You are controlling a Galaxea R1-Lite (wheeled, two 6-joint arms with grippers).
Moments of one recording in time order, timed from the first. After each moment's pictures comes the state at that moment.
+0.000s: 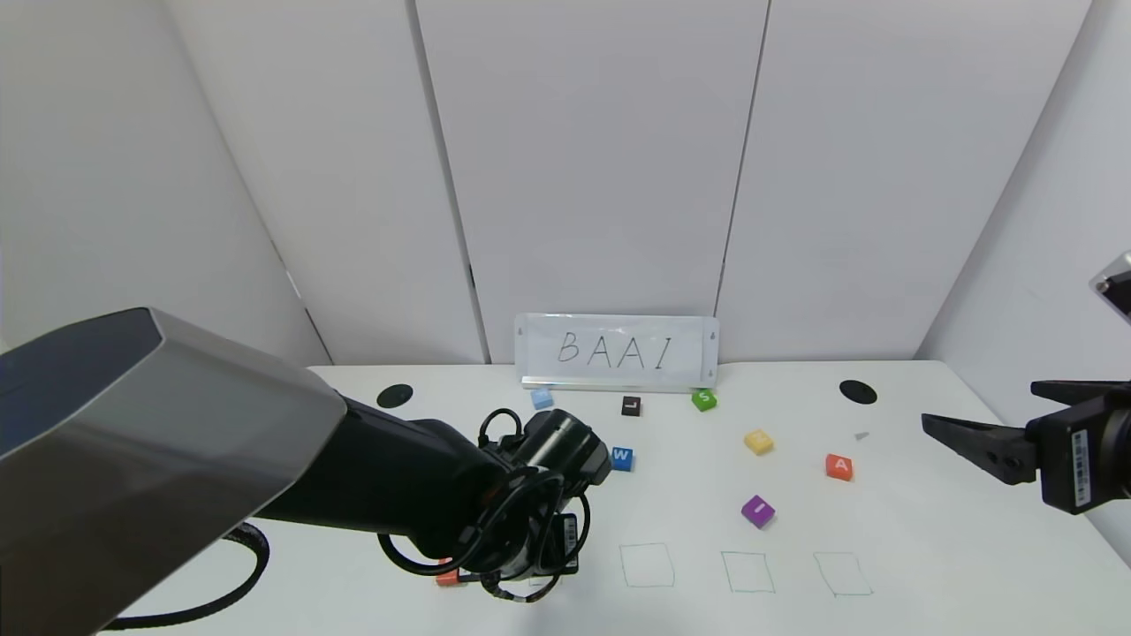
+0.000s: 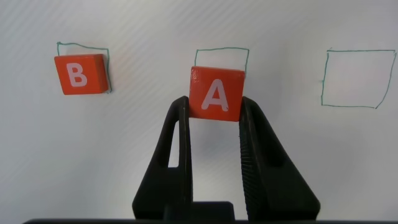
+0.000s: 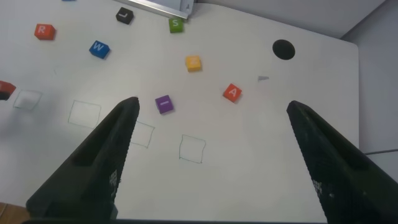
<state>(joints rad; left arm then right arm) -0.72 2.08 -1.15 0.25 0.30 -0.74 0.39 1.21 -0.82 0.07 -0.21 -0.01</state>
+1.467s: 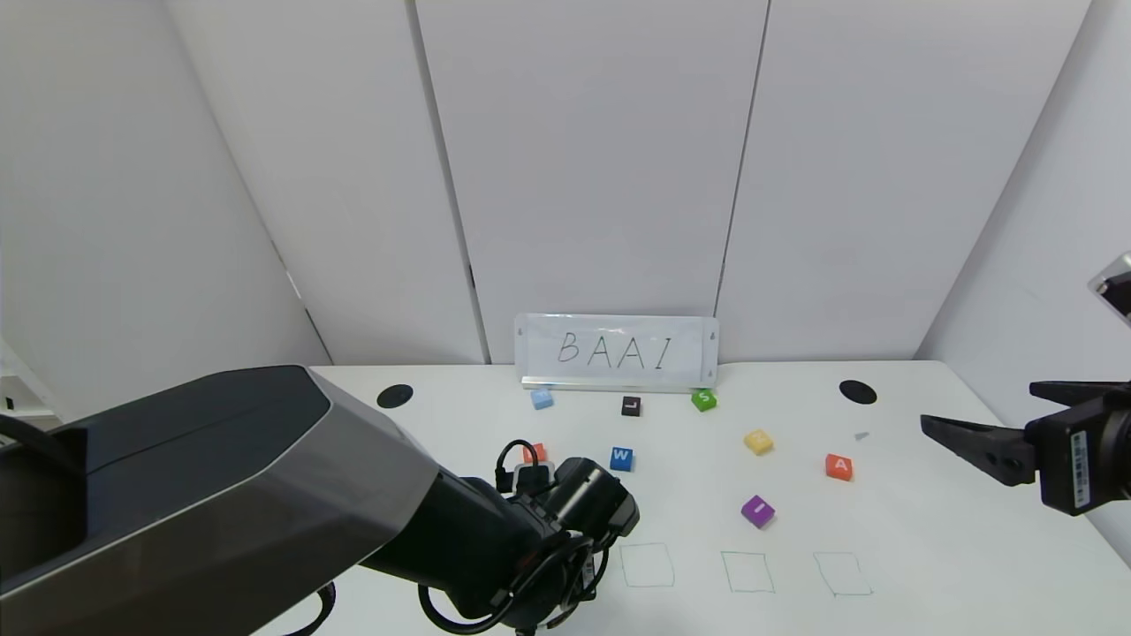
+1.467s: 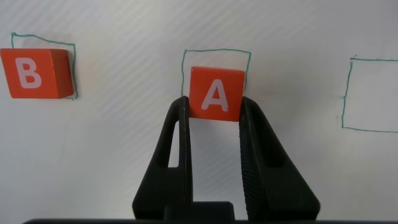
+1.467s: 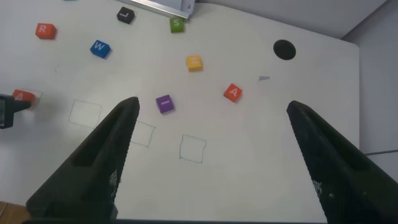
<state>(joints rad) -0.78 2.18 -1.07 0.05 0.41 -0.81 0.39 1.21 -0.82 0.07 -0.21 -0.01</state>
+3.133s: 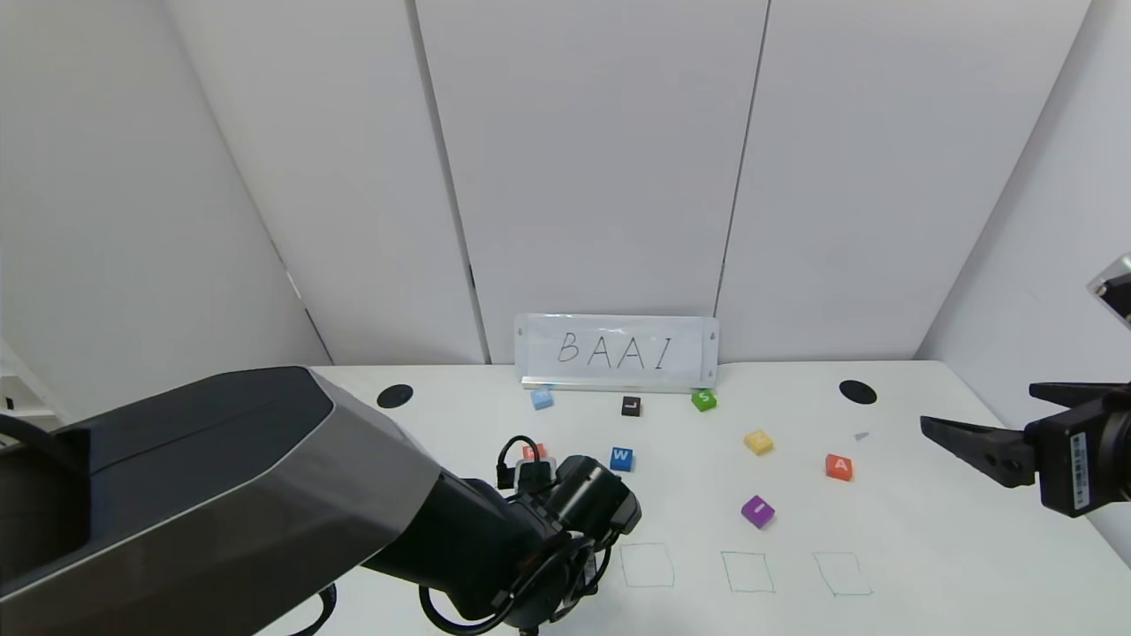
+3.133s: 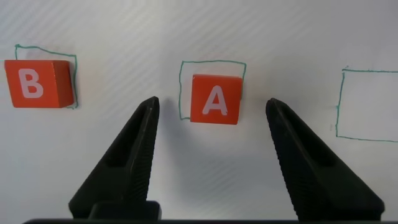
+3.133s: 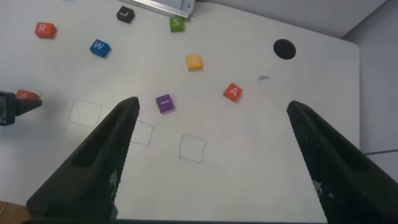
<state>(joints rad) -0.78 2.19 -1.07 0.02 0.43 -0.80 0.39 1.21 -0.82 0.07 -0.21 -0.01</state>
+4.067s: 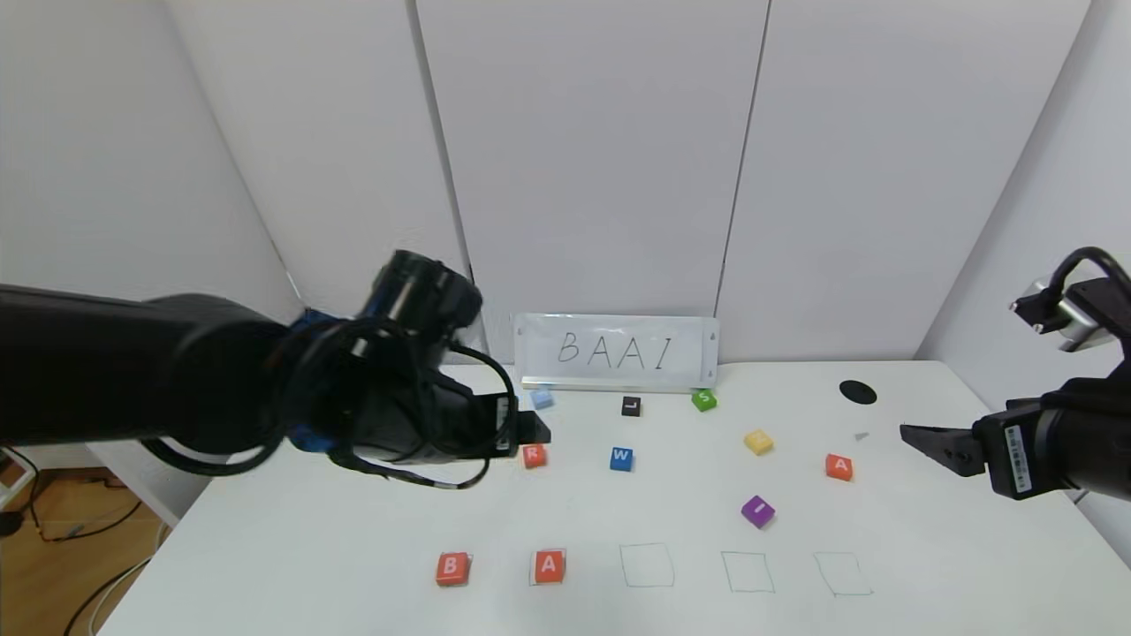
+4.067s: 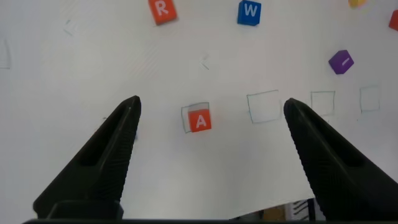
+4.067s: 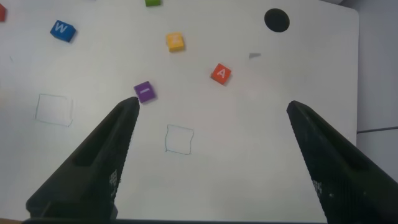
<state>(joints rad) -0.53 1.80 -1.22 0.25 0.09 -0.46 0.31 1.34 -0.84 0.07 -0.21 0.00</state>
